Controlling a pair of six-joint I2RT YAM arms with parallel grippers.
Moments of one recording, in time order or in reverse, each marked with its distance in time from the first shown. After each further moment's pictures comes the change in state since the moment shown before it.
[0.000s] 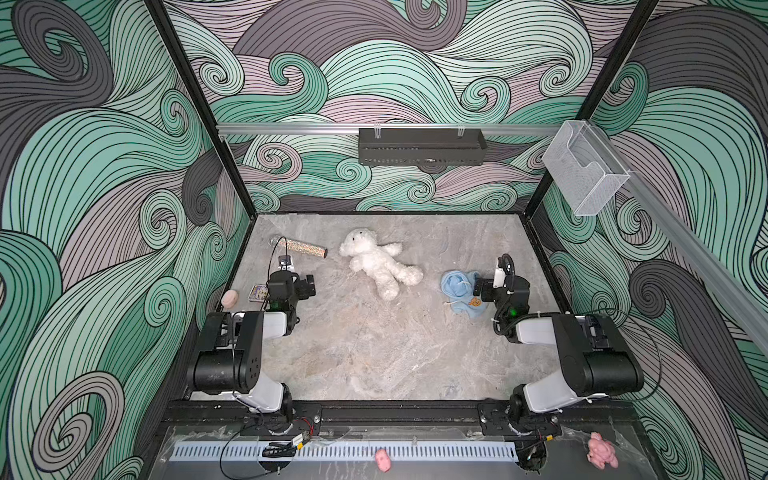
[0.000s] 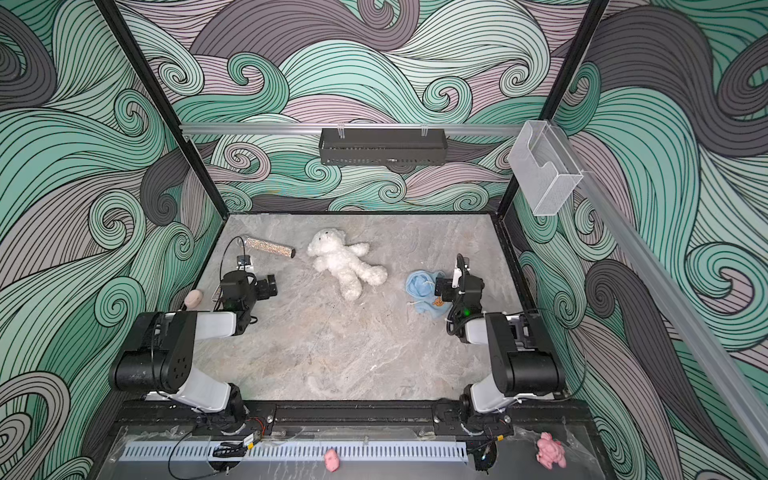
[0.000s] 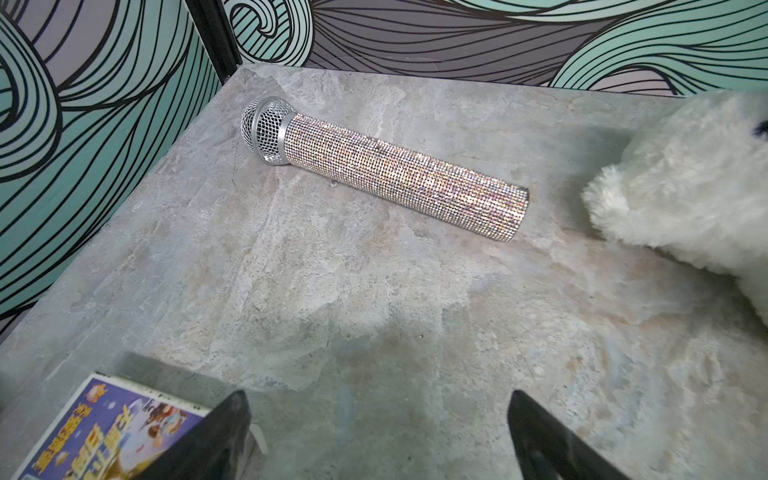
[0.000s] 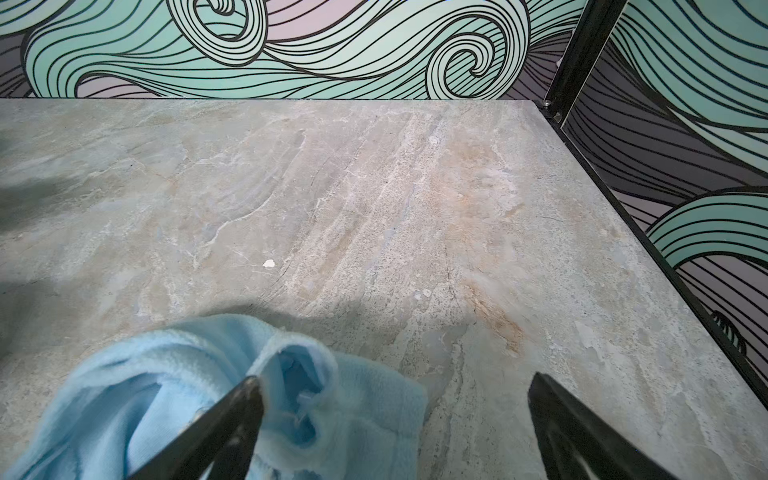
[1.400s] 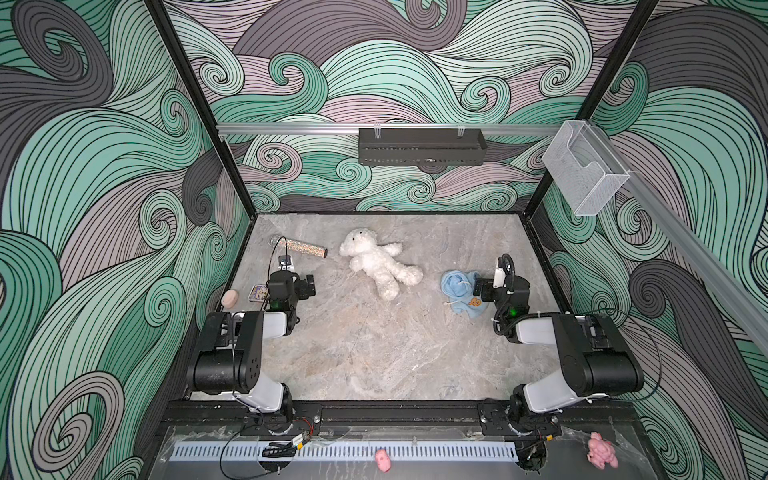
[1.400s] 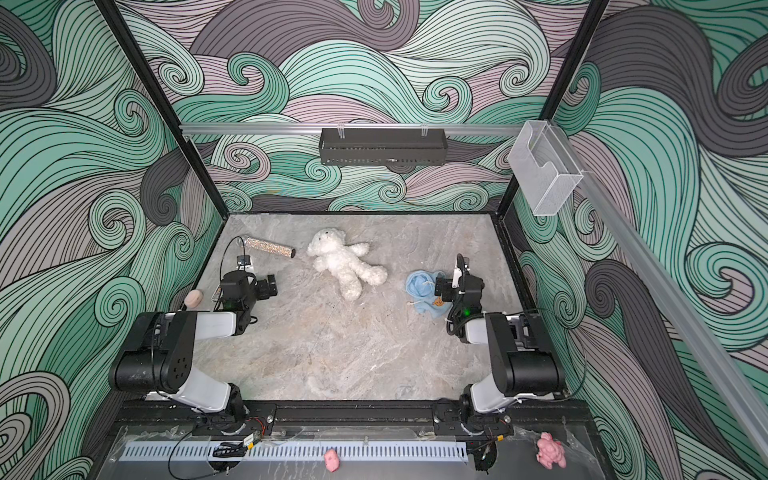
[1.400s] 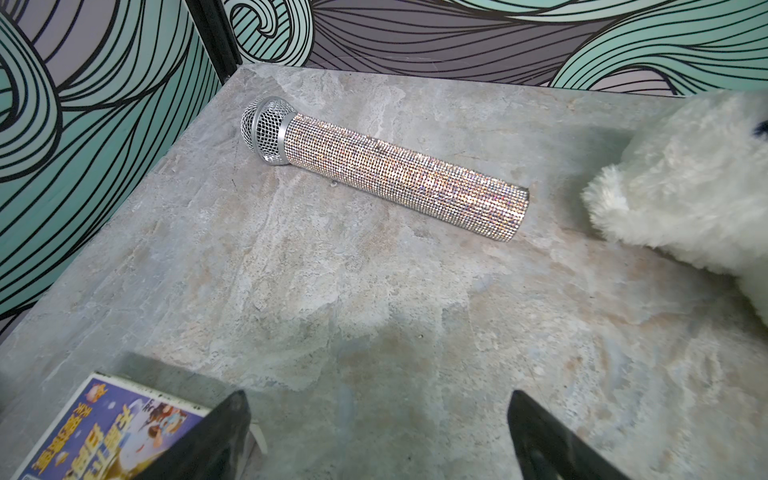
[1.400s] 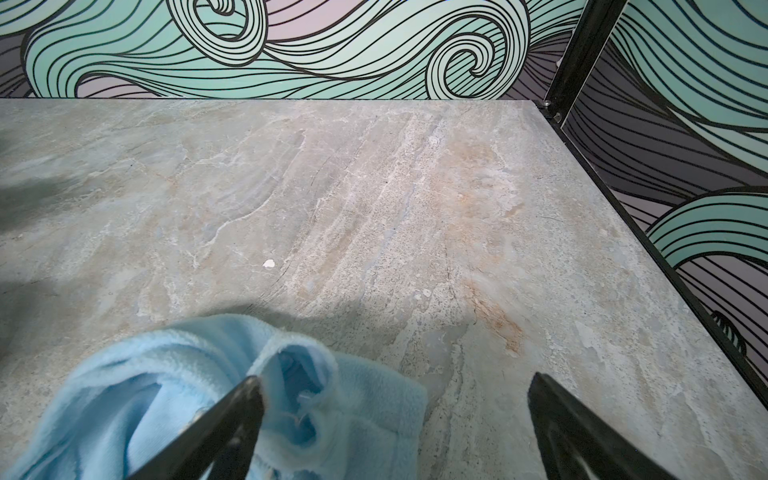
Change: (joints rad) left arm 0.000 -0.002 0.000 0.000 -0.001 0.000; right arm 0.000 -0.002 0.000 0.001 0.003 0.000
